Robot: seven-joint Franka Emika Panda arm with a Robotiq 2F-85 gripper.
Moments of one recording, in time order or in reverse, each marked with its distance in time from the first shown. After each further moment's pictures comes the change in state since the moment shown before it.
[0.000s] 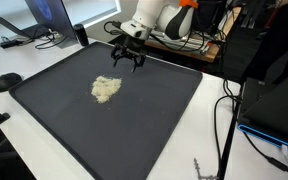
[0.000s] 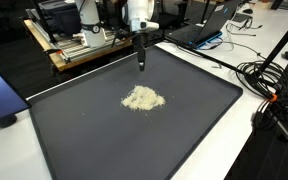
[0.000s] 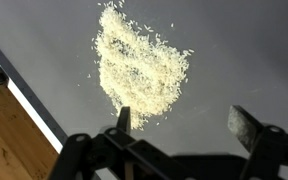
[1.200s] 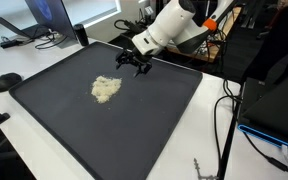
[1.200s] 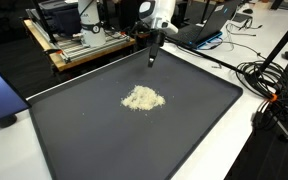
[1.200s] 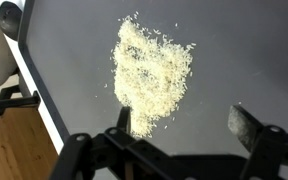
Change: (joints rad) arm 0.496 0.546 -0.399 0.201 -0.164 -0.551 0.517
